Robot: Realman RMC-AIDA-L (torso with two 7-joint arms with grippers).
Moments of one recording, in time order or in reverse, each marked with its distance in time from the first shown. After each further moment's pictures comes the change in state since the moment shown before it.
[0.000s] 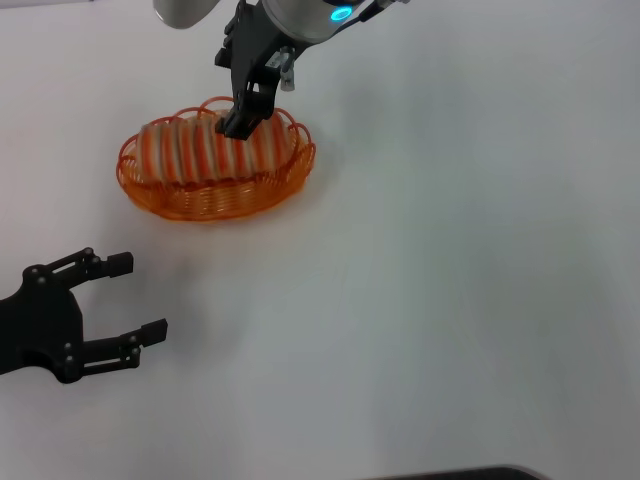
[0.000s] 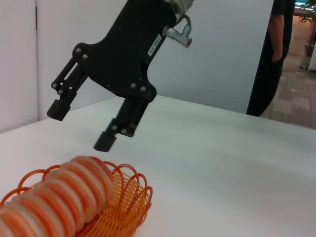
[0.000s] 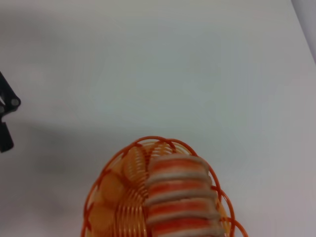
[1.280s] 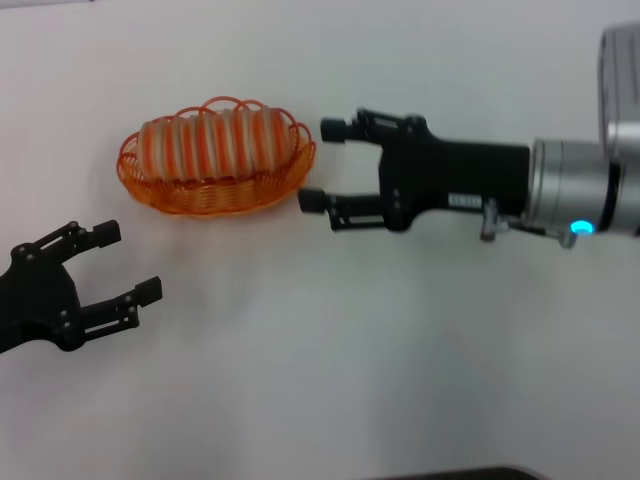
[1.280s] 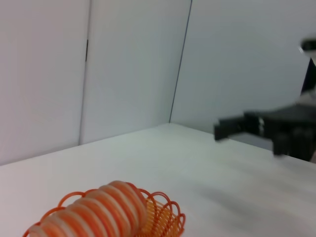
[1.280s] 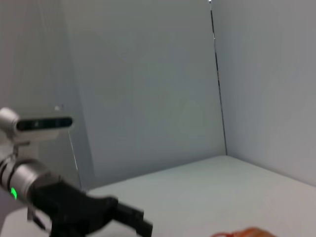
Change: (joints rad) left arm -0.011 0.000 -0.111 -0.101 -0.041 -0.035 0.013; right arm -0.790 -0.014 0.267 0.121 1.043 -0.211 -0.951
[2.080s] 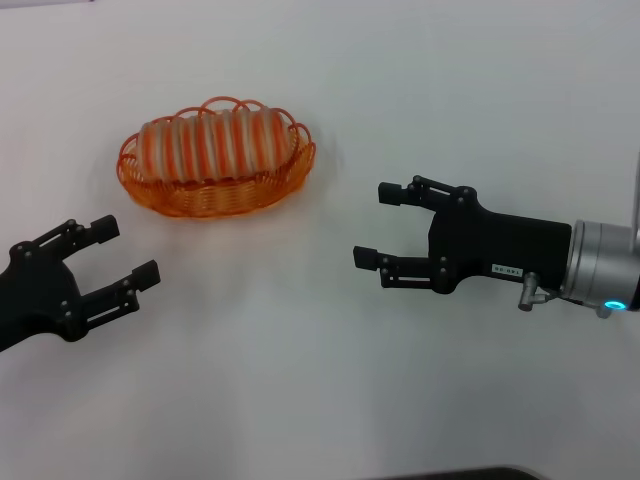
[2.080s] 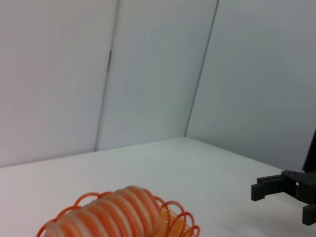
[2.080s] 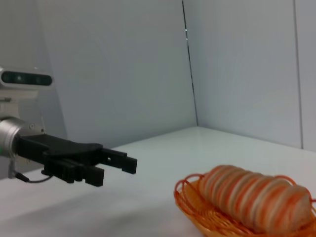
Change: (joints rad) left arm 0.007 -0.002 -0.032 -0.058 -0.028 -0.032 -0.018; right arm -0.054 -0.007 0.108 0.248 -0.025 -0.036 -0.258
